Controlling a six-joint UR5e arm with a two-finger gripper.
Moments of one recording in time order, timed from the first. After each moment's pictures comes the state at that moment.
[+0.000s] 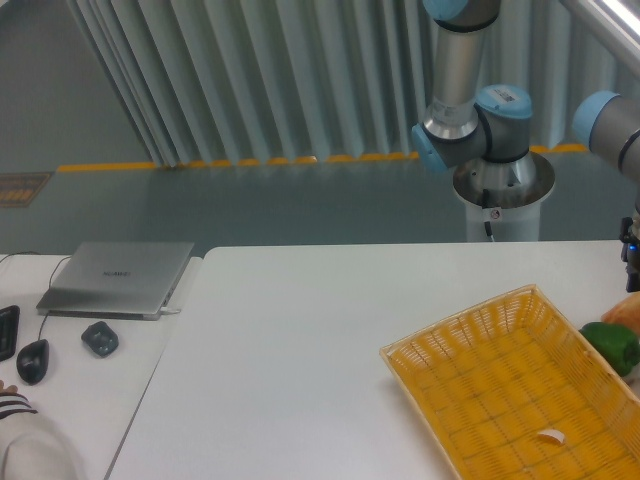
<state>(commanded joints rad) 2.62 -1.87 -1.54 -1.29 1.58 1.88</state>
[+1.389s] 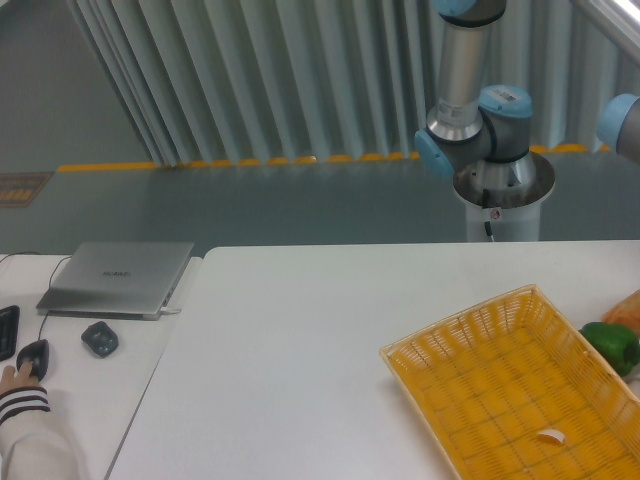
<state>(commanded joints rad) 2.74 -1.83 -1.69 -1.23 1.60 1.96</state>
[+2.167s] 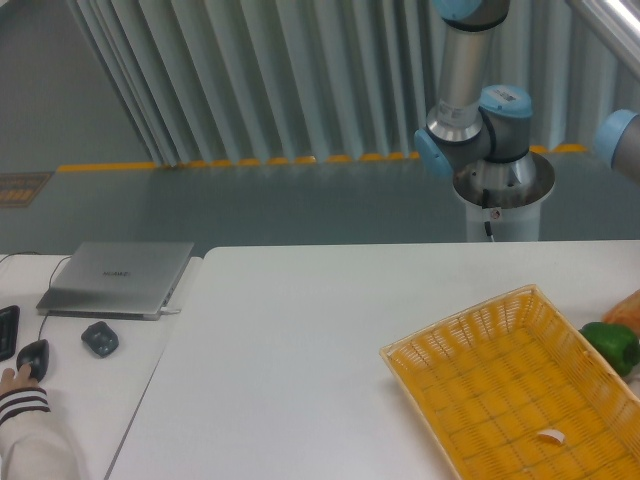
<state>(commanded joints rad) 2.71 -1.88 -1.70 -1.22 1.72 1.97</state>
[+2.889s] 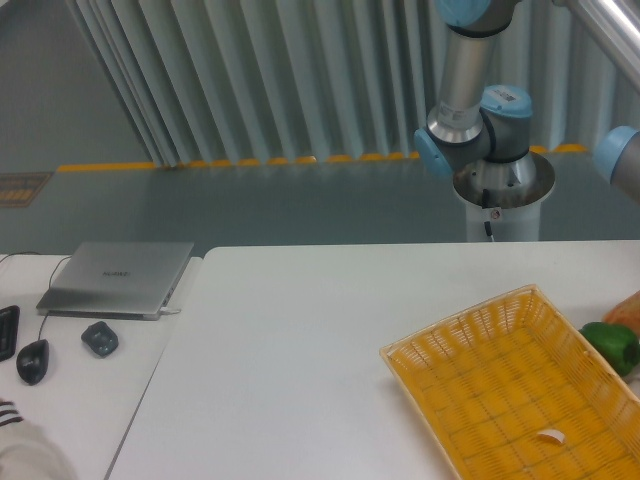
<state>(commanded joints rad) 2.72 -1.90 -1.71 -1.22 1.72 2.07</state>
